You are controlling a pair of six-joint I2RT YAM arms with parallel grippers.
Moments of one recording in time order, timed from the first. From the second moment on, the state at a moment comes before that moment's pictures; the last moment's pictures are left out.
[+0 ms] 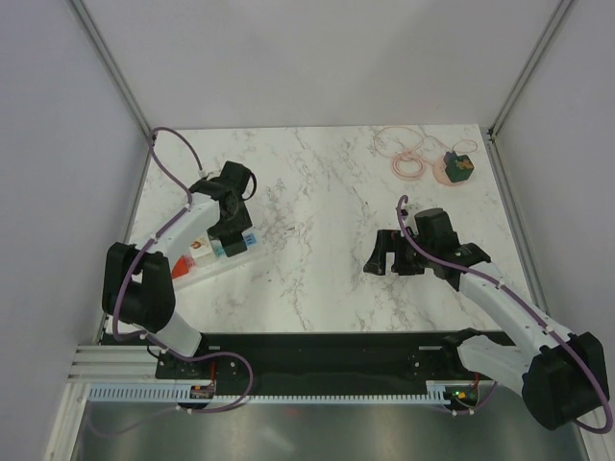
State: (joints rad) left arm -0.32 1.59 1.20 -0.84 -0.39 -0.65; right arm 0.37 1.05 0.68 -0.49 -0.35 0.41
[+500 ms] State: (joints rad) left arm -0.31 1.52 1.12 -0.74 -0.34 -0.55; right arm 0.38 1.15 0.68 -0.35 -0.45 0.45
